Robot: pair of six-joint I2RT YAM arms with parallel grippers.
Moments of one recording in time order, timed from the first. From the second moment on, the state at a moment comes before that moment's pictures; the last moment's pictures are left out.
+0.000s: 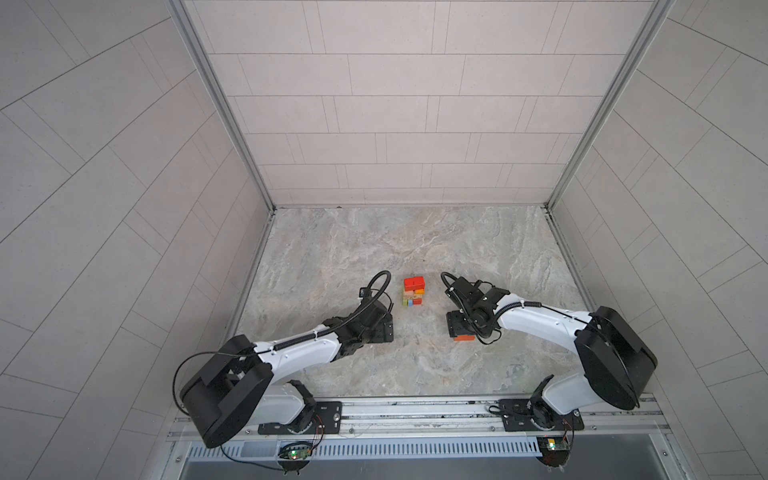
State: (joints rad) left arm -0.76 1.31 0.50 -0.19 -0.17 -0.69; right arm 0.66 1.50 0.81 -0.64 0.10 0.60
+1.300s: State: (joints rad) left arm -0.73 1.06 0.57 -0.33 -0.22 -0.66; right arm 0.66 1.50 1.19 -0.85 0.05 0.55
